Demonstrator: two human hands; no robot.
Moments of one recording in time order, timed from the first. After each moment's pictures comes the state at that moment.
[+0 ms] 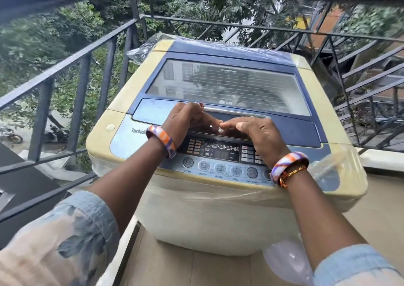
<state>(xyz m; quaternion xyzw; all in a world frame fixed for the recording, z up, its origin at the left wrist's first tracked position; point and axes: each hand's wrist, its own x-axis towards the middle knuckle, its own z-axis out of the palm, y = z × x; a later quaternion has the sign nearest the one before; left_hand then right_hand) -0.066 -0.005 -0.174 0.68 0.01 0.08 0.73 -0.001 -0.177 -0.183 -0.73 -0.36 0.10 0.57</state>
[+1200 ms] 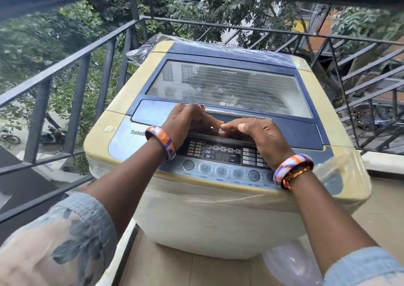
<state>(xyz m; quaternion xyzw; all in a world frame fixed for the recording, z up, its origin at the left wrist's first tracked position) -0.067 -0.005 -0.170 0.67 0.01 0.07 0.74 0.005 -0.177 -0.184 -0.72 -0.37 0.12 0.58</state>
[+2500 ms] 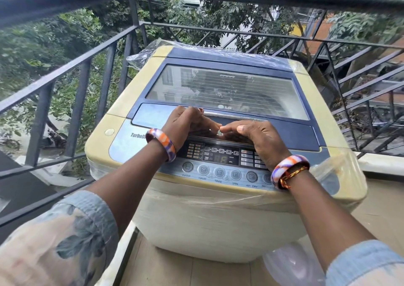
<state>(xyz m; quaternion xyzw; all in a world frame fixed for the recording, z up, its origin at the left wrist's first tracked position) -0.065 -0.007 -0.170 0.67 0.01 0.08 0.74 0.006 -0.177 -0.185 -0.70 -0.35 0.13 0.61</state>
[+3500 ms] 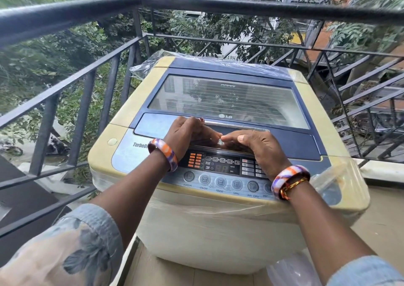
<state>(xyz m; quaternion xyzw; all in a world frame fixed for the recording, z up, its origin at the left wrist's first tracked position) -0.064 -0.007 -0.172 0.66 0.02 0.09 0.75 0.007 -0.179 -0.187 -0.73 -0.35 0.10 0.58</state>
